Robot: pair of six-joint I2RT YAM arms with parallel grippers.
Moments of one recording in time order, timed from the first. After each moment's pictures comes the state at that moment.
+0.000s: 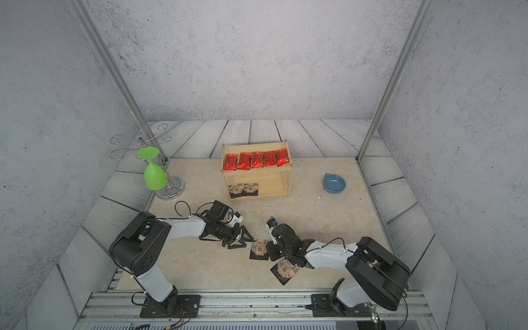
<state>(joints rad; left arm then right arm) -0.54 1.73 0.75 -0.15 0.82 -0.74 0.88 1.42 0.48 0.09 -0.07 0.41</state>
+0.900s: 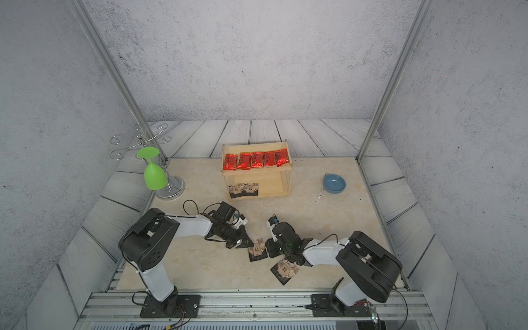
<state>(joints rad) -0.59 1.77 0.80 -0.17 0.78 -0.75 0.84 1.44 0.48 0.15 -0.07 0.47</state>
